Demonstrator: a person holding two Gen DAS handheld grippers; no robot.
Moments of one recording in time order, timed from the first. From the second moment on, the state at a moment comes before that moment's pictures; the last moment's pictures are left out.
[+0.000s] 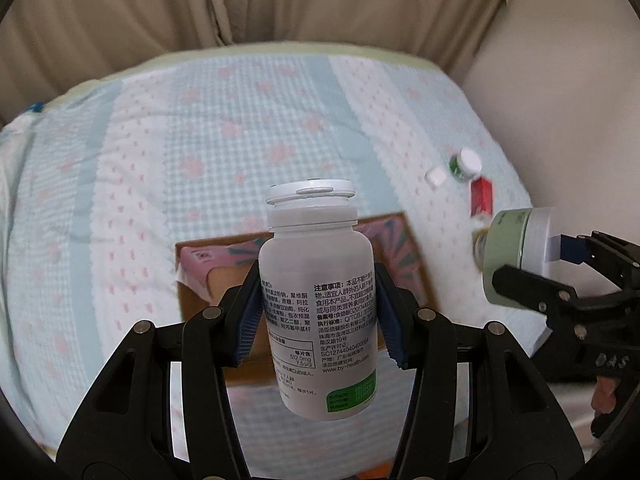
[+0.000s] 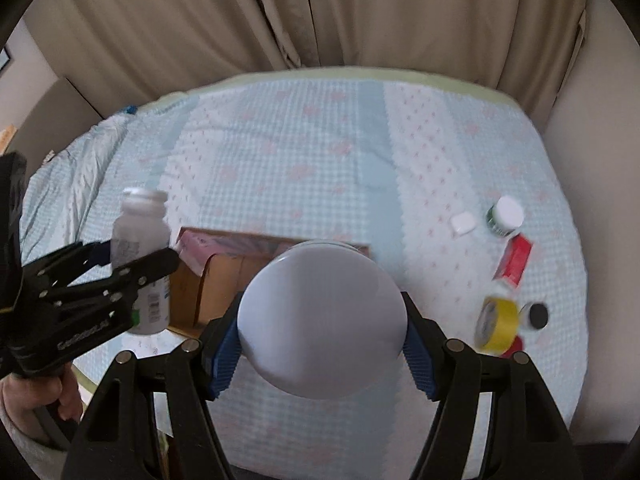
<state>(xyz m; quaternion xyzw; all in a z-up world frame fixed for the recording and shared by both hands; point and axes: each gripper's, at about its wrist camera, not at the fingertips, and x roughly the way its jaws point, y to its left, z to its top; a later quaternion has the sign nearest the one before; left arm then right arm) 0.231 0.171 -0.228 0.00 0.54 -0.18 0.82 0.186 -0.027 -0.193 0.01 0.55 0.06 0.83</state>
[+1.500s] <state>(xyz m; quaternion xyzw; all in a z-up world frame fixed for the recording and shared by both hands) 0.297 0.176 -0.390 0.10 0.63 -0.24 0.73 0.216 0.019 -0.391 0.01 0.64 0.07 0.77</state>
